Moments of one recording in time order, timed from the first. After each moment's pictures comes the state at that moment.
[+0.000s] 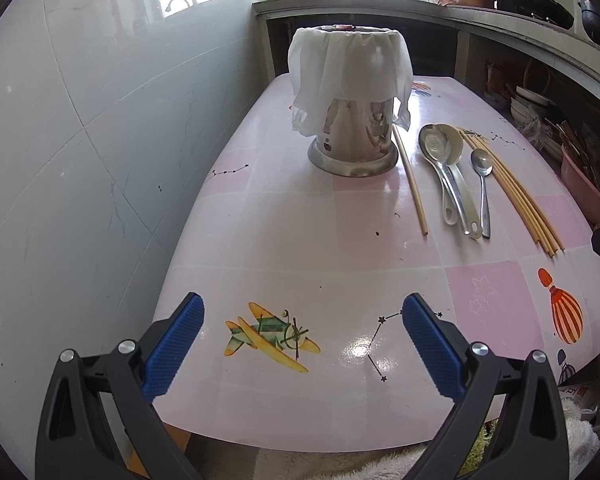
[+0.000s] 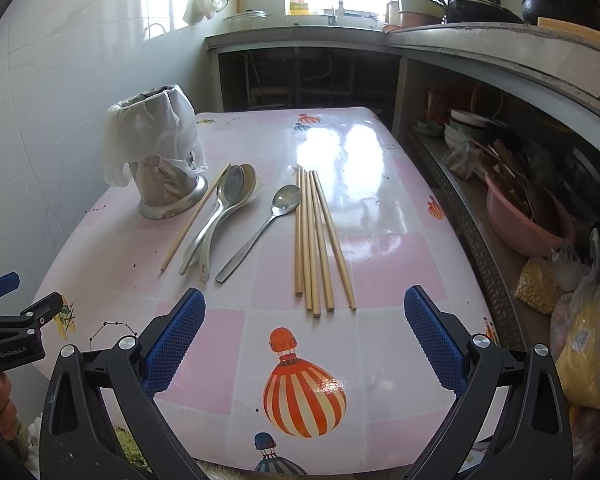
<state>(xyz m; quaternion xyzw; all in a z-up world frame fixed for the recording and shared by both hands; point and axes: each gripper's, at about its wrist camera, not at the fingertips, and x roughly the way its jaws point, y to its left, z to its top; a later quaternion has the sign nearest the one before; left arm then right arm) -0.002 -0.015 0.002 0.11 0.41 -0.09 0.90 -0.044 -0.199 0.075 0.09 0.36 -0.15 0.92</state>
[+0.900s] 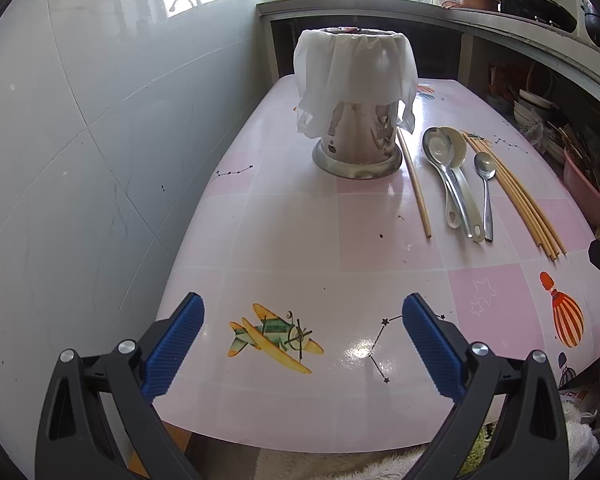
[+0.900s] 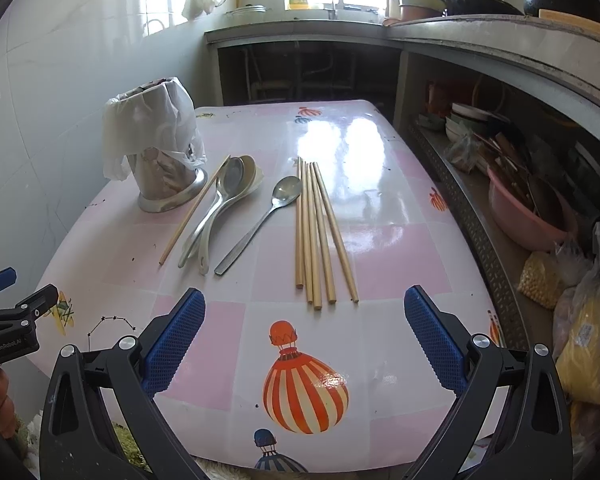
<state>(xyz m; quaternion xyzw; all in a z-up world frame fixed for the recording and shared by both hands) -0.005 -0.013 0.002 0.10 0.41 -0.08 0.90 -0.045 -0.202 0.069 0.09 0.37 -0.14 0.91</state>
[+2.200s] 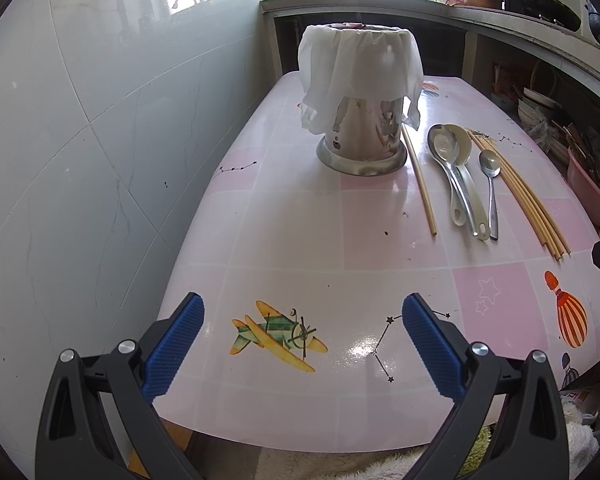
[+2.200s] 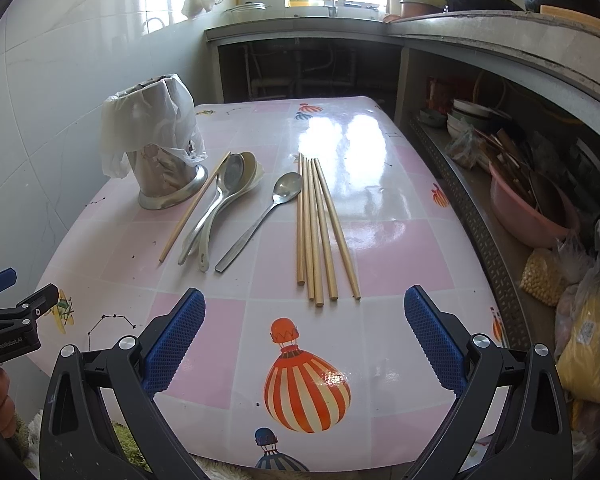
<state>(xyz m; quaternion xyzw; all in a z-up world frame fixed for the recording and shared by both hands) -0.004 -0.010 -0.002 0.10 0.41 -0.08 0.90 -0.043 -0.201 0.067 0.09 0.37 -0.14 0.91</state>
